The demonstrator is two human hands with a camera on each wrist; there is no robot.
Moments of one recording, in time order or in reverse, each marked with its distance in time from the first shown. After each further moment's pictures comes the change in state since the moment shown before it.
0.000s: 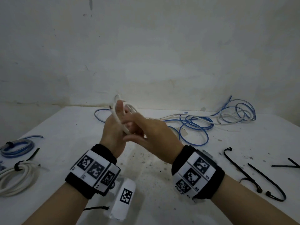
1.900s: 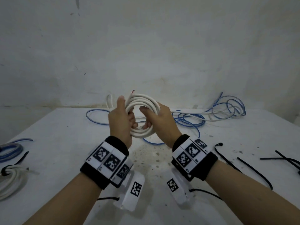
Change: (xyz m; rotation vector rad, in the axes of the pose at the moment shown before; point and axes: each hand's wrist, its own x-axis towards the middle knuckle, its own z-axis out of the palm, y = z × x) left_hand 0.005 -0.004 0.051 0.134 0.279 0.022; right_hand -0.001 0.027 -0.019 0.619 0.288 0.638
